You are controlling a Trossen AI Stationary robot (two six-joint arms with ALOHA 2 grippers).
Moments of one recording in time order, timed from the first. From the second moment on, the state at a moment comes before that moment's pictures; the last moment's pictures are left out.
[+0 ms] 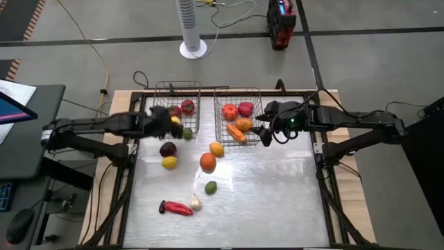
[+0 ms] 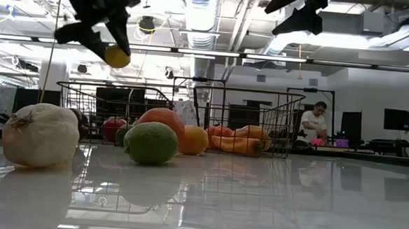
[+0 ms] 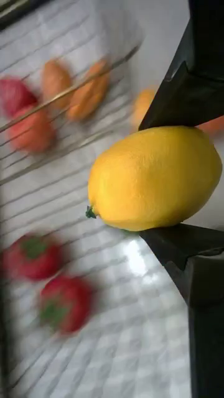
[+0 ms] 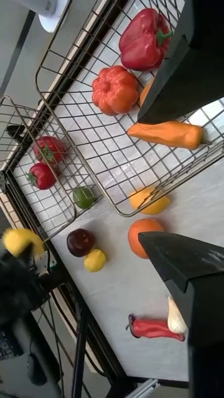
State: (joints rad) left arm 0.13 1.04 0.94 -0.86 -0.43 -1.03; right arm -0.07 1.13 1.11 -0.53 0.21 0.44
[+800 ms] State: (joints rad) left arm 0.44 1.11 0.94 -0.84 -0.06 -0.47; right arm -0.07 1.13 1.11 -0.53 0.21 0.47
